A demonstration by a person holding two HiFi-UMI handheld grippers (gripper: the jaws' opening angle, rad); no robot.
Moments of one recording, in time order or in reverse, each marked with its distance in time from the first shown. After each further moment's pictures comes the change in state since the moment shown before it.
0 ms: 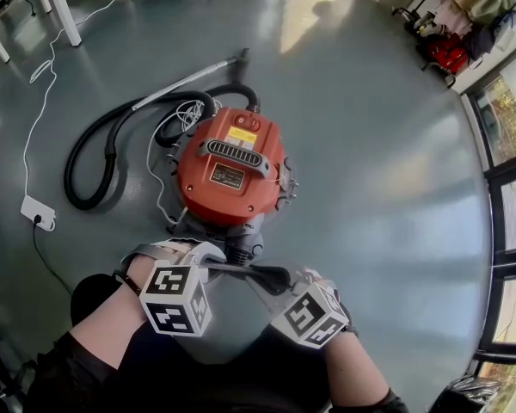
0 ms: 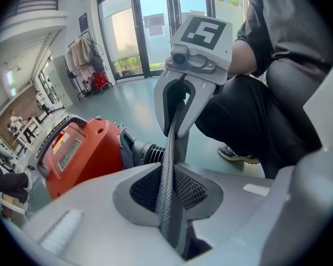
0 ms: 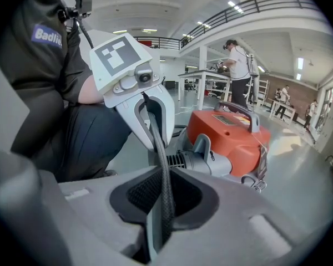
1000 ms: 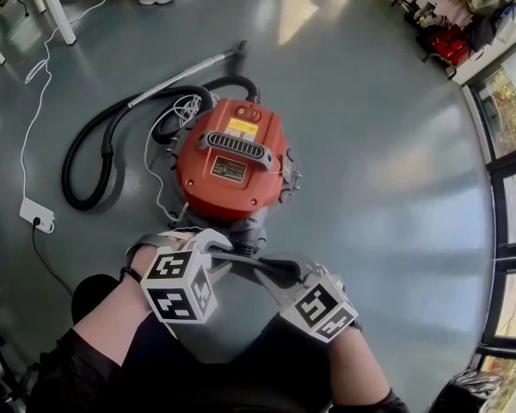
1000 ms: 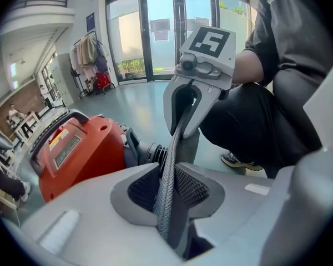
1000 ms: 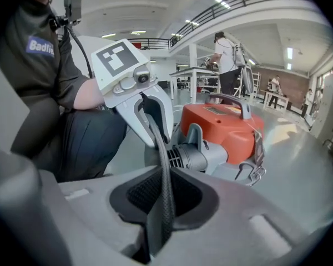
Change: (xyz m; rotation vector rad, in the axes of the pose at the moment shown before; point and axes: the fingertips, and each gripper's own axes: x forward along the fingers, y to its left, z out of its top) left arm 0.013 0.020 0.001 -0.047 -0.054 -0.017; right arm 0.004 -0.015 -0.011 0.094 -0.008 -0.014
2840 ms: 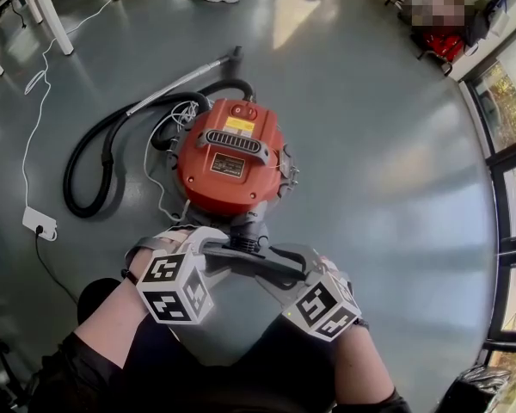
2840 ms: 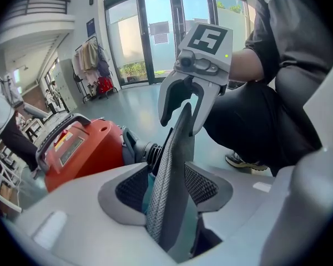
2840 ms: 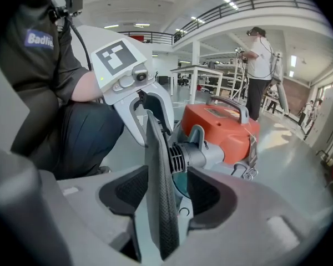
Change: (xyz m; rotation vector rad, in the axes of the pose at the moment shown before) left arm -0.003 0.001 -0.004 0.024 -0.024 0.045; right arm -0.008 -0.006 -0.006 -0.054 0.064 -0.057
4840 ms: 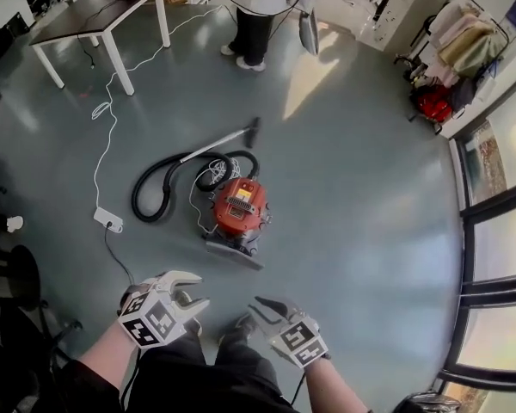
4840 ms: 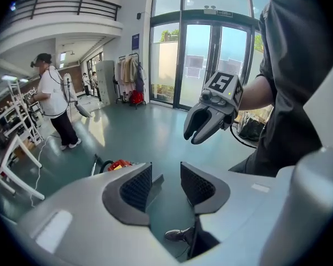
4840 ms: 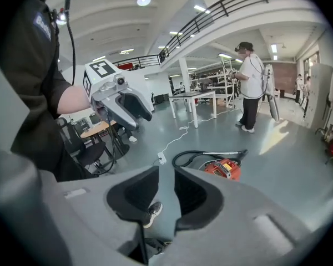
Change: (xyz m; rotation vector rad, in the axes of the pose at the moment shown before) left arm -0.433 -0.070 0.259 -0.397 -0.090 0.117; right arm -0.370 0.105 0.266 0.257 -0.127 0.117
